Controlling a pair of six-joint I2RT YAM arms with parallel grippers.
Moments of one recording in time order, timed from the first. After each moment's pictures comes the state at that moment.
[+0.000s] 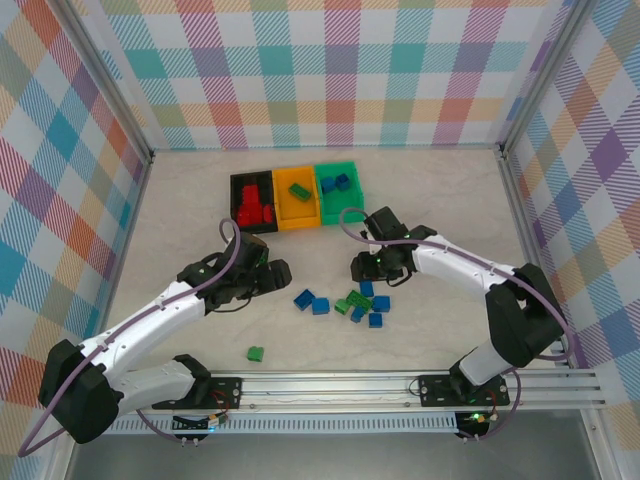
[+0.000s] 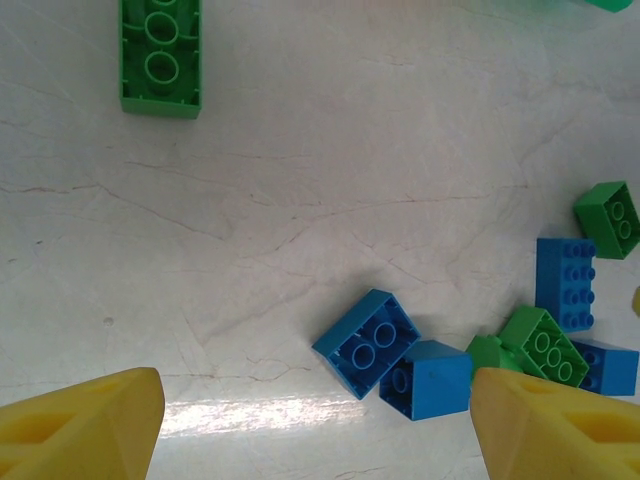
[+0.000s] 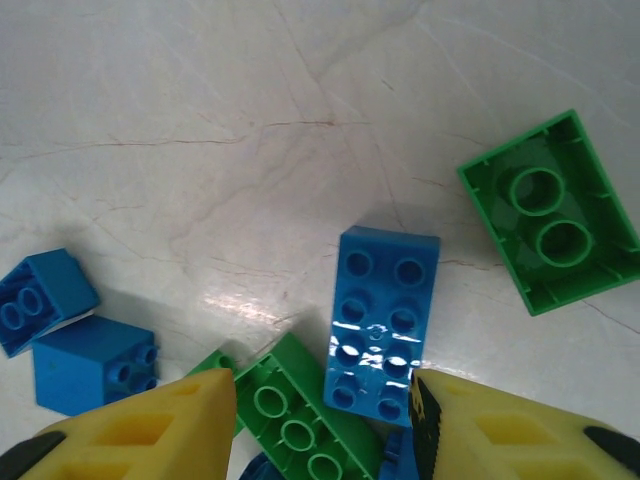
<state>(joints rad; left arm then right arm) -0.63 1.10 0.78 -0.64 -0.03 -0.83 0.61 1.55 1.00 -0.65 -0.16 0.44</state>
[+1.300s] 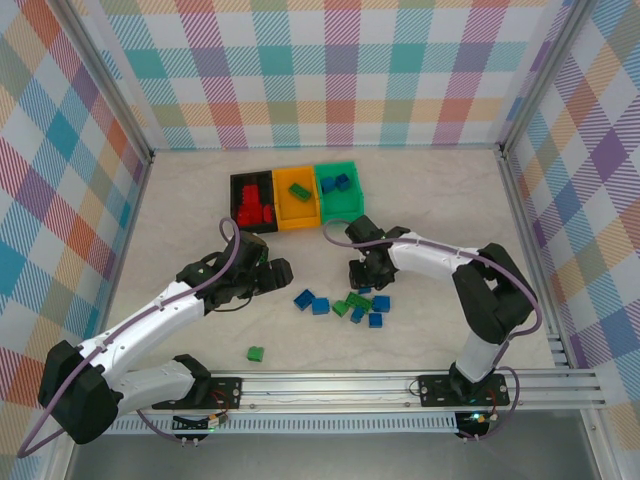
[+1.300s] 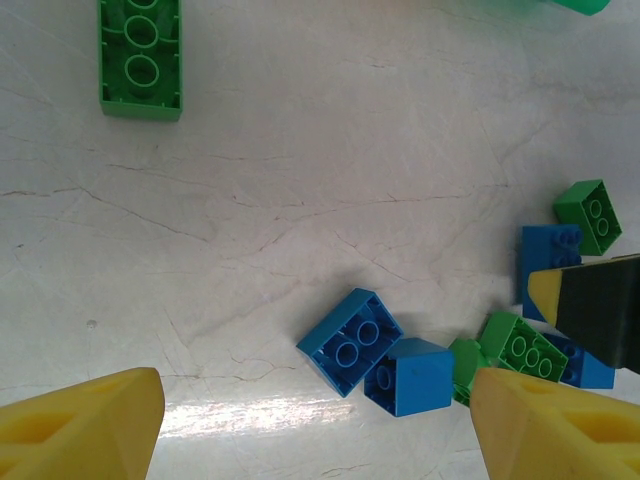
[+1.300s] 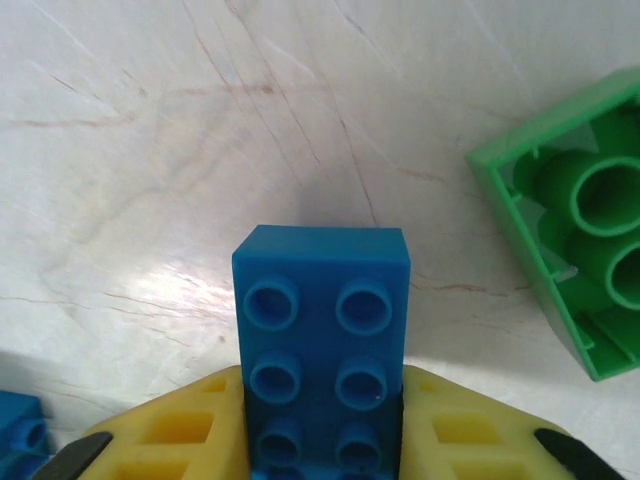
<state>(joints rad) -0.63 1.09 0.79 -0.63 -0.02 -0.83 0.68 1.72 1.07 -0.68 -0.05 0.49</state>
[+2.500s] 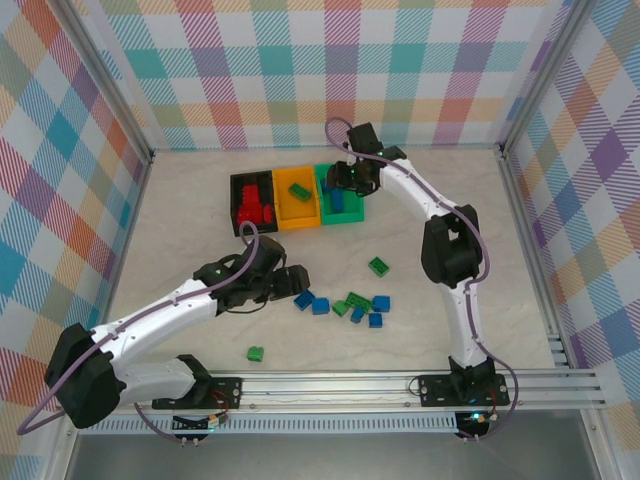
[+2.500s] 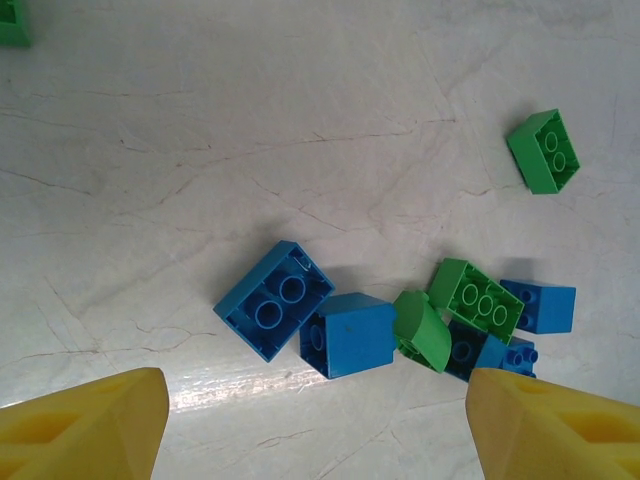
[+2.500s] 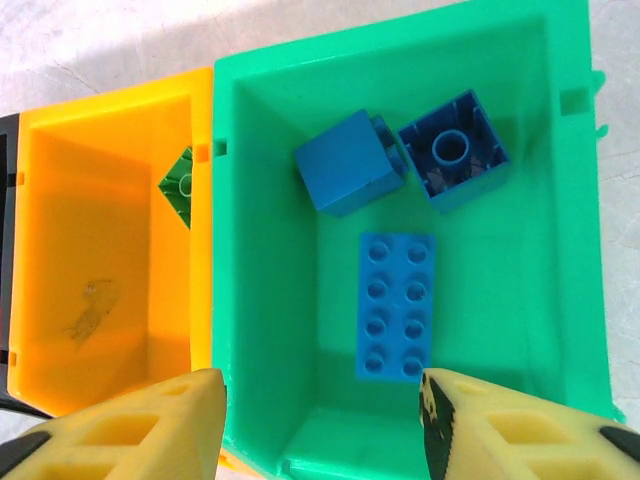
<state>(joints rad) -0.75 1.17 0.81 -0.58 0.02 -0.89 0.45 2.26 2.07 -0.75 -0.18 0.44</state>
